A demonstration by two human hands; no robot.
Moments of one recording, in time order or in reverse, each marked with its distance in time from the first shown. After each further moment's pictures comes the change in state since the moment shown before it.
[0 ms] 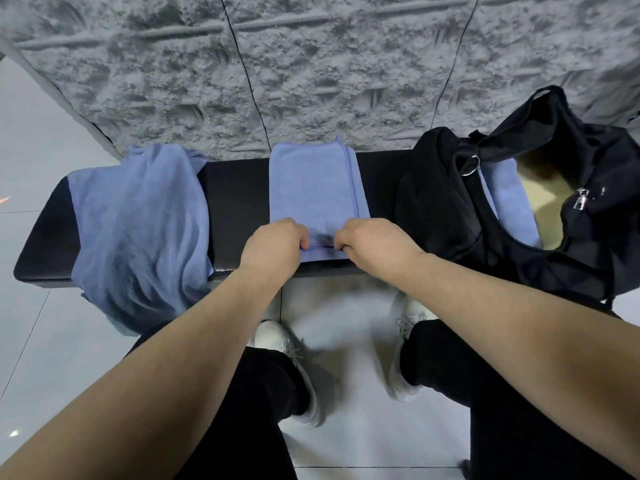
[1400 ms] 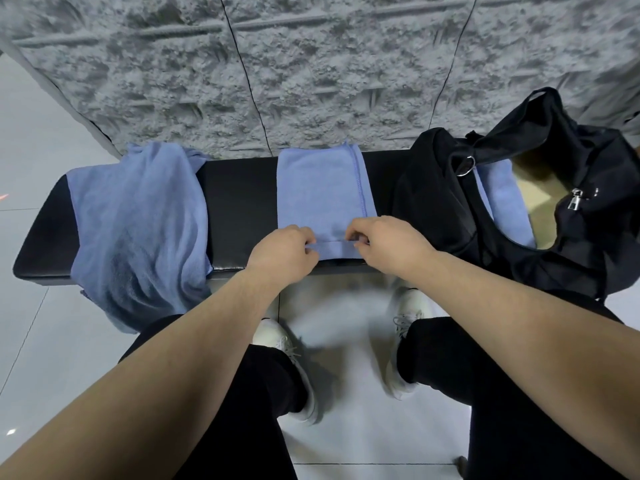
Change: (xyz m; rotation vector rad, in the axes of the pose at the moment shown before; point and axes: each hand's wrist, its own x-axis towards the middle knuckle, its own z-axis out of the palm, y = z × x) left_hand -0.008 0.019 -0.002 -0.120 -0.104 -0.054; right_hand -0.017 0.016 -0.008 0.189 -0.019 0.180
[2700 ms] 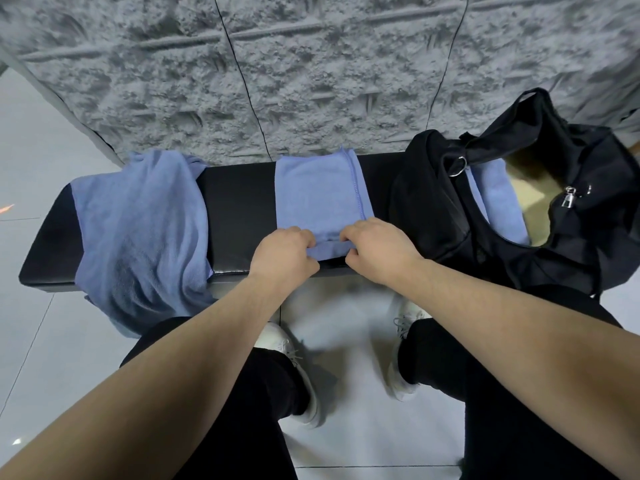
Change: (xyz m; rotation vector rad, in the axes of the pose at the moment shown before) left_hand -0.005 0.006 0.005 0.073 0.142 0.057; right_hand -0.004 -0.013 0.008 -0.133 0.109 -0.051
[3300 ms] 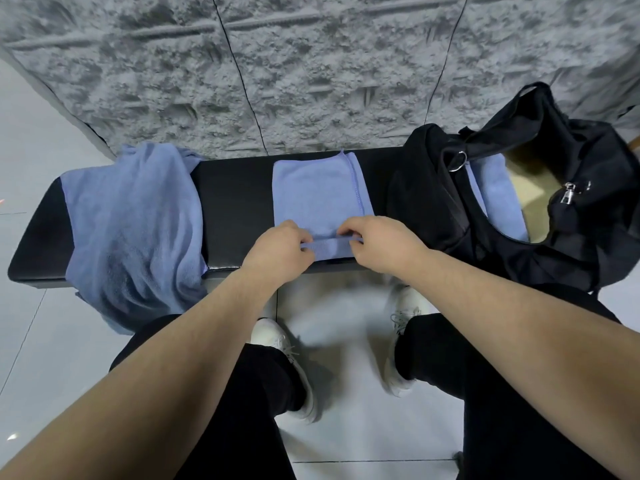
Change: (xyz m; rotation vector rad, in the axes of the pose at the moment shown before) left_hand 0.005 -0.006 -0.002 -0.106 -0.128 -0.016; right_hand 0.003 0.010 -0.004 0.196 -0.118 0.107
